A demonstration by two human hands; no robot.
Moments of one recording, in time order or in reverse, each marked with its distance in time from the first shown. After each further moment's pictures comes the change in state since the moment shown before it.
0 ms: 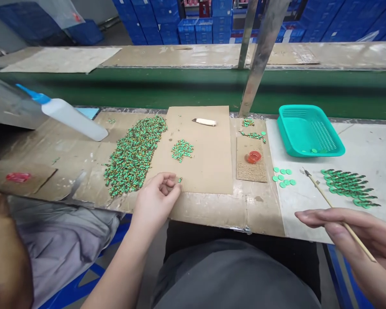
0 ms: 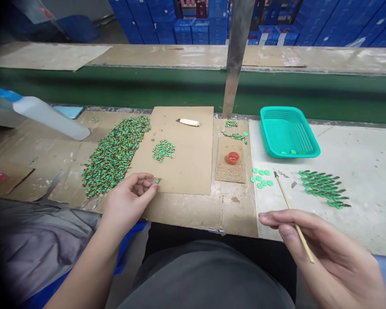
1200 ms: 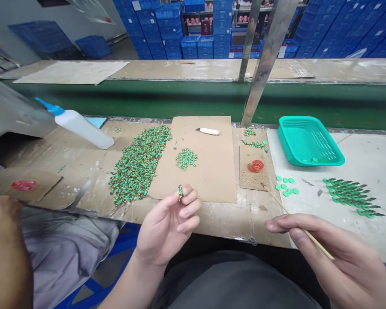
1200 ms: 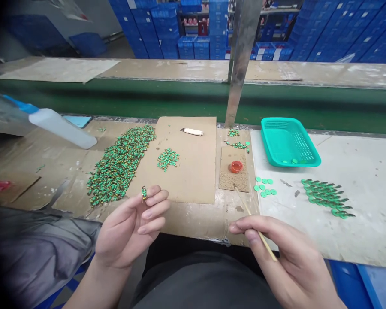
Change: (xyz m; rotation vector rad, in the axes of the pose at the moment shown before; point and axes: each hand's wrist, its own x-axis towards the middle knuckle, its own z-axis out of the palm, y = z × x) left_hand -0.031 0.074 -0.023 -1.569 -0.526 -0.459; right_hand 0.023 -0.037 0.036 0.072 -0.207 -0.414
